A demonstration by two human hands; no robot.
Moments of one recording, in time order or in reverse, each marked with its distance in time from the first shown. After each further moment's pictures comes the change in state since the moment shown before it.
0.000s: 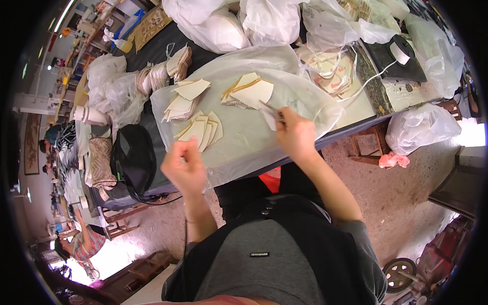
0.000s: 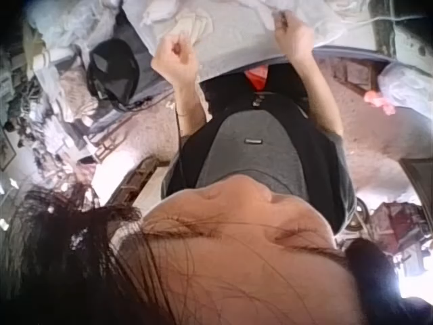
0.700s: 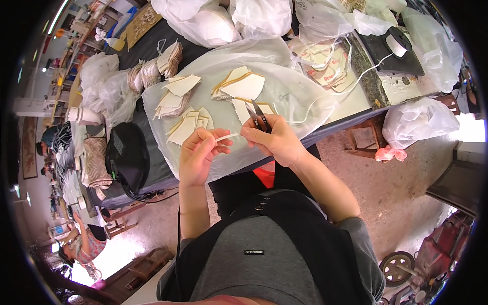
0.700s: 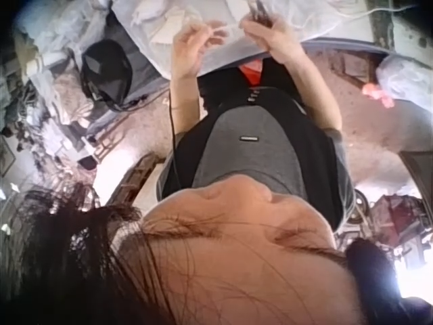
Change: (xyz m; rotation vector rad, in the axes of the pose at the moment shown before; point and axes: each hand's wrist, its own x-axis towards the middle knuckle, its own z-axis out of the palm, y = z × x) left_hand -0.008 -0.004 0.024 -1.277 -0.564 -0.649; right_hand 0.010 -0.041 -0.036 1.137 -0.716 0.755
